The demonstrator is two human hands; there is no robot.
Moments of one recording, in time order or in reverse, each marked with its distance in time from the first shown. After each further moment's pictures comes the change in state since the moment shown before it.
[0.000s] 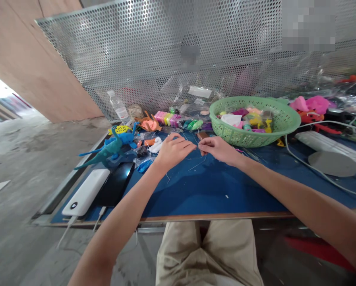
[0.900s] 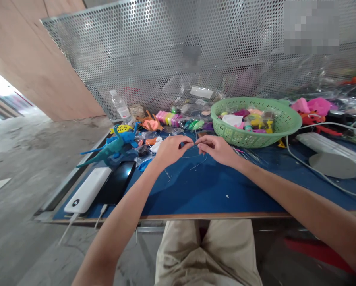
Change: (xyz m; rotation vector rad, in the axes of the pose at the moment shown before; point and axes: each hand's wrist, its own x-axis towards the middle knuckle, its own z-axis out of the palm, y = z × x) left_hand 0.001 -0.001 -0.008 -0.507 -0.097 -0.471; right_hand -0.003 -0.004 0.008 0.021 0.067 -0.126
